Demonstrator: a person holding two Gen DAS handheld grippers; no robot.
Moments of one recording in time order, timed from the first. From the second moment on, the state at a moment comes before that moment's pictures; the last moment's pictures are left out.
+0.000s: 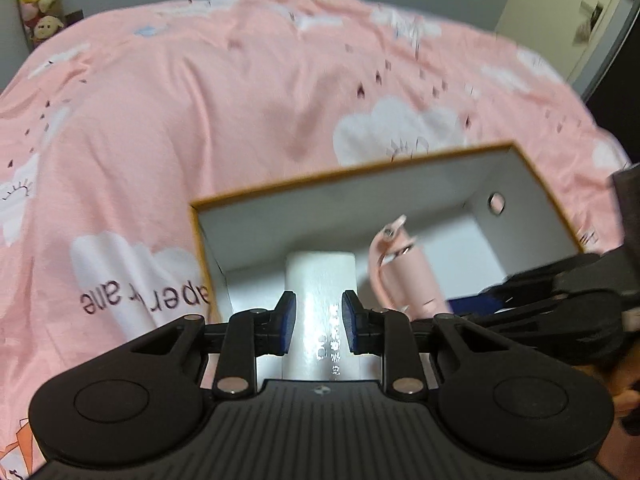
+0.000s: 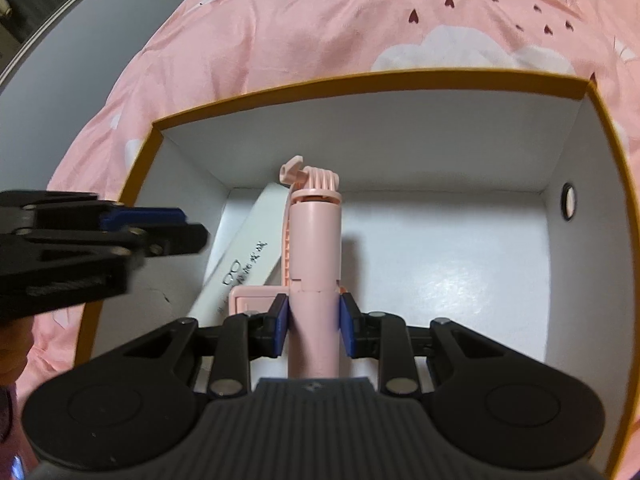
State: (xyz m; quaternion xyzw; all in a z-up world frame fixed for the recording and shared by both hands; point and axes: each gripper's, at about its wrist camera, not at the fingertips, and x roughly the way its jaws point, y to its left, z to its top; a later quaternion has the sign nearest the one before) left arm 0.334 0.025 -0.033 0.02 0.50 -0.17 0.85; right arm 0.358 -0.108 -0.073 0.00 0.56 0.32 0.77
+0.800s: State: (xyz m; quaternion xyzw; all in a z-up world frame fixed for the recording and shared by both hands) left arm 0.317 0.090 -0.026 -0.04 0.49 -0.16 0.86; right arm 0.369 -0.069 -0.104 0.11 0.63 0.27 0.72
